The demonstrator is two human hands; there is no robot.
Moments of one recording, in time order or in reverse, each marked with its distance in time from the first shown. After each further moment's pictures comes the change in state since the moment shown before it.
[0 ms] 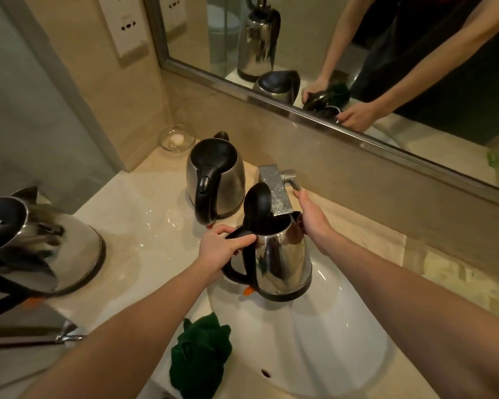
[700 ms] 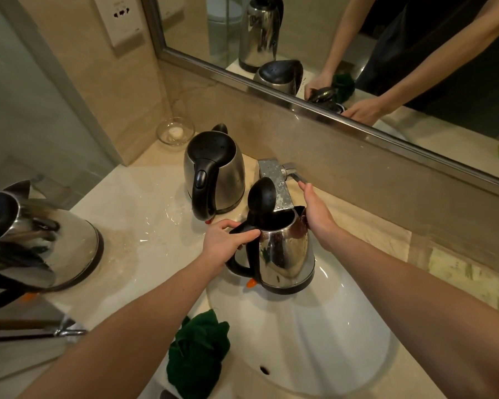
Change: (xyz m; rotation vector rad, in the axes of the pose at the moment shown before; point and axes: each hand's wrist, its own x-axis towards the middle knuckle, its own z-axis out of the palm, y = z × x) left_hand 0.017 -0.009 0.014 0.012 0.008 0.020; right_hand 0.016 0.009 -0.008 -0.014 0.021 -0.072
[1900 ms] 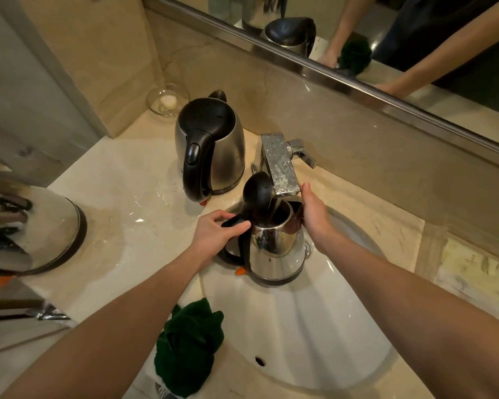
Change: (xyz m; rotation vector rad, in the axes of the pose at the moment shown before) left_hand 0.021 -0.039 -0.003 -0.014 -0.044 0.027; right_hand 0.010 0.047 0.022 0.050 0.005 0.104
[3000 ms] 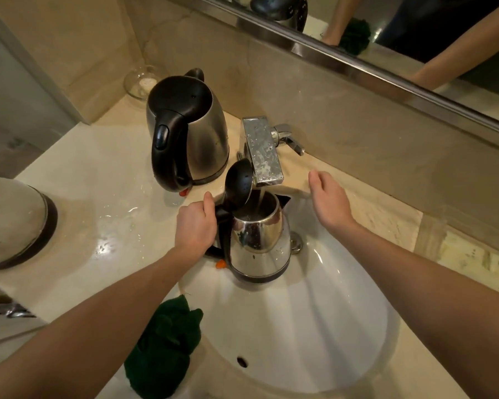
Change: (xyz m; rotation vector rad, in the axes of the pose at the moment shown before) left_hand 0.004 0.005 0.026 0.545 0.355 0.208; right_hand 0.023 0.011 -0.054 -0.425 0.168 -0.324
